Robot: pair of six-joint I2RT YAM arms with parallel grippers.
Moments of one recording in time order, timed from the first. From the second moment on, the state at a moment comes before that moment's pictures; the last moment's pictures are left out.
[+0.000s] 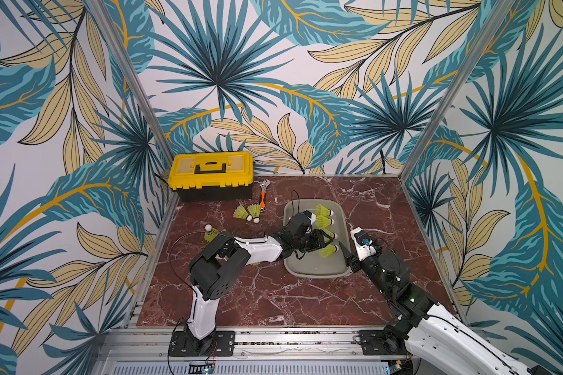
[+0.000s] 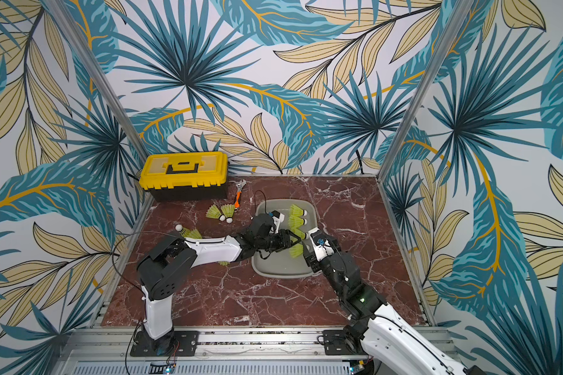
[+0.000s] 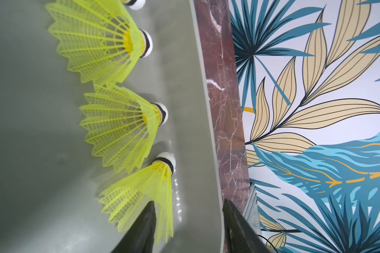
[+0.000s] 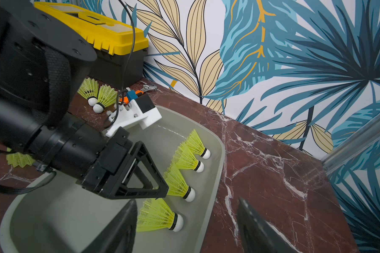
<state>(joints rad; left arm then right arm) -0.79 1.91 1.13 0.25 0.36 -0.98 0.62 0.62 0.41 0.00 0.32 -0.18</state>
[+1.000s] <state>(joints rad) -0.27 1.42 1.00 -0.18 0.20 -0.49 0.62 0.63 0.41 0.00 0.33 -0.18</state>
